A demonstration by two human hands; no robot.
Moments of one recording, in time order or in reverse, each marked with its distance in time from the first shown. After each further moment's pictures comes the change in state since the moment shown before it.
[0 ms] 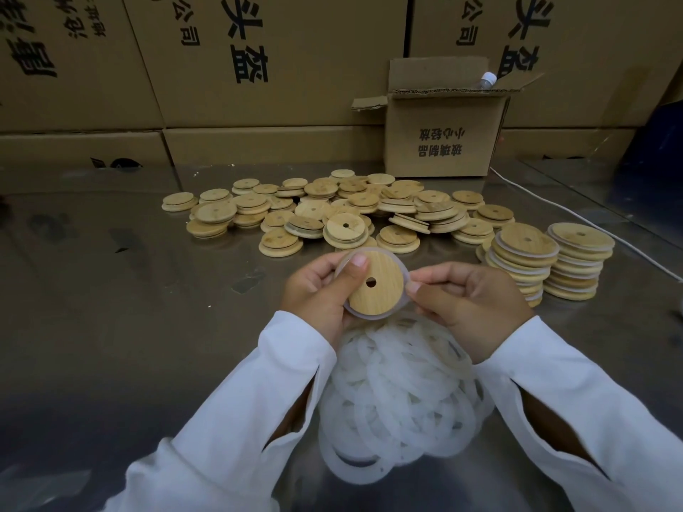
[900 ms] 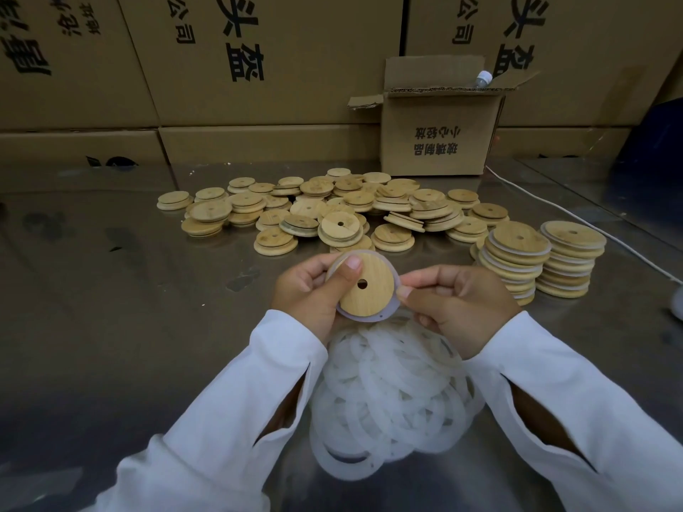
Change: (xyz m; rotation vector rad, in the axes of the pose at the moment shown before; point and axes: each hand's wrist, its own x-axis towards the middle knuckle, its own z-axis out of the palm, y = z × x) left_hand 0.001 -0.004 -0.004 0.127 0.038 0.060; right_hand 0.003 0.003 -0.002 -0.044 -0.047 0.043
